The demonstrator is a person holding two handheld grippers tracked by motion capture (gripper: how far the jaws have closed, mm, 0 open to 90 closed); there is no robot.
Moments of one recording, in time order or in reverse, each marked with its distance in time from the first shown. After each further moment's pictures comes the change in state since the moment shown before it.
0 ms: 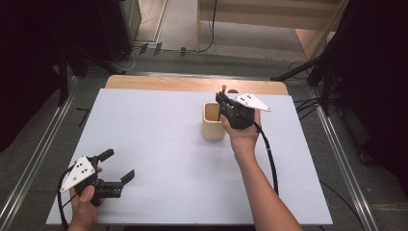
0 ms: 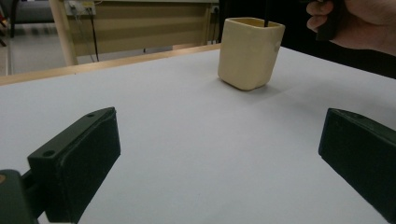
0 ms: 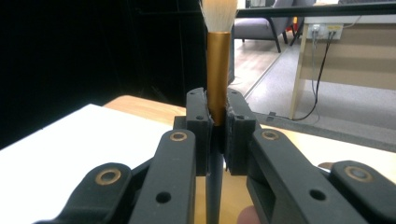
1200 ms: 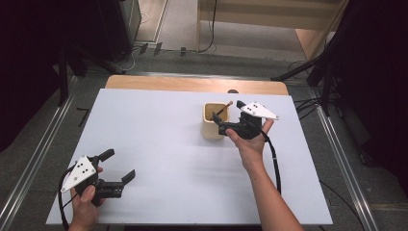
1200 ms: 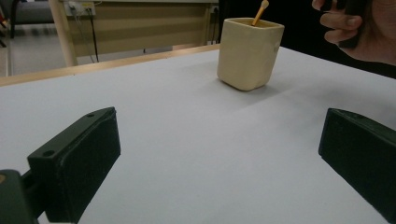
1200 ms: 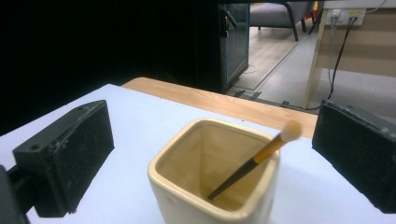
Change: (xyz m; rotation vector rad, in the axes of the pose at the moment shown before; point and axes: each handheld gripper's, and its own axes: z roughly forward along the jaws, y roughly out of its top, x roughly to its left) left arm -0.002 0.001 0.001 0.000 0.001 0.004; right arm -0.007 -0.012 -0.029 0.048 0.067 -0.006
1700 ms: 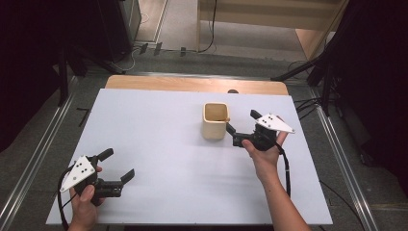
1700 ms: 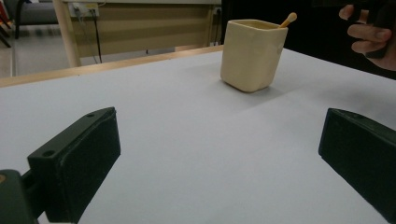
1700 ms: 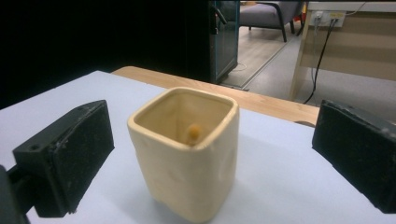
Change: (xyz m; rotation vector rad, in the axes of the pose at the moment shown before) left arm 0.002 0.000 -0.001 -0.006 0.011 -0.003; right arm -0.017 -0.020 -0.041 0.003 -0.039 -0.036
